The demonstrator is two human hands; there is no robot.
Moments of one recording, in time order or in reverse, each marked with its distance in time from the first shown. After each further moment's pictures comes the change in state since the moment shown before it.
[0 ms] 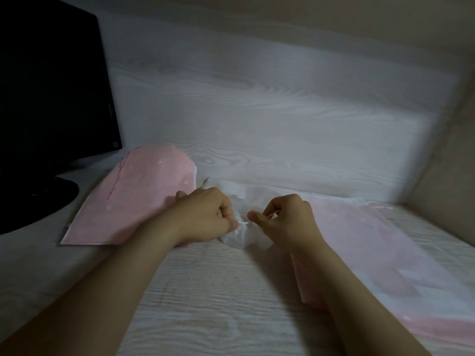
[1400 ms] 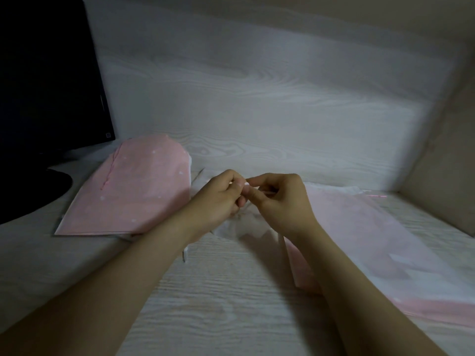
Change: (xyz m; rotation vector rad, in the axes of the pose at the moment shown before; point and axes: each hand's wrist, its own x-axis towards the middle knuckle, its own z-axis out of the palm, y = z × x) left_hand 0.017 0.015 0.036 -0.806 0.068 0.071; right_hand -0.004 -0.014 -0.008 0.507 -0.013 -0.173
